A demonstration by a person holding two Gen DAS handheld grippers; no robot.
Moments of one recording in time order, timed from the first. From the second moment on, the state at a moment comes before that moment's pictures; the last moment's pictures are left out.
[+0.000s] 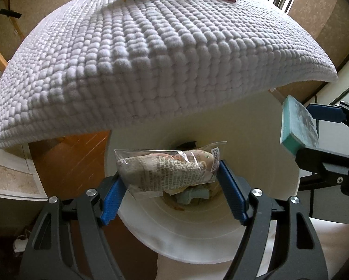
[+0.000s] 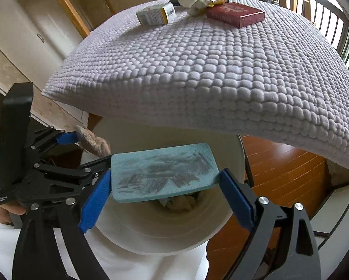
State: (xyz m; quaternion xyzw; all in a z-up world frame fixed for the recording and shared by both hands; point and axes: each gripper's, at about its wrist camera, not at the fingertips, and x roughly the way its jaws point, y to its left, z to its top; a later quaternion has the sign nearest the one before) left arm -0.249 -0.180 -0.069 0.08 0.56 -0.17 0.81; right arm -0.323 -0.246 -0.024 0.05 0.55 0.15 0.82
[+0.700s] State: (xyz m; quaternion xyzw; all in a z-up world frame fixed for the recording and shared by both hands) left arm -0.244 -0.195 -0.118 0.09 0.57 -0.16 0.80; right arm -0.330 -0.232 -0.060 0.03 0.57 0.14 0.81
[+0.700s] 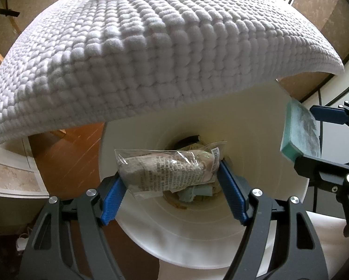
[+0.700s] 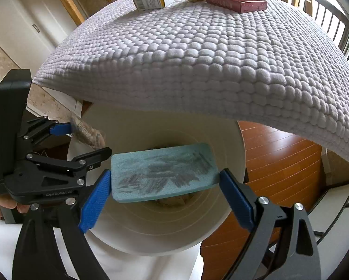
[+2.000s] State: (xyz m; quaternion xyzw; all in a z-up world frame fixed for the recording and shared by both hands) left arm -0.230 -0.187 -0.132 0.07 0.56 -0.18 0.80; right arm -0.325 -0.279 -0.030 0.05 0.54 0.13 0.83
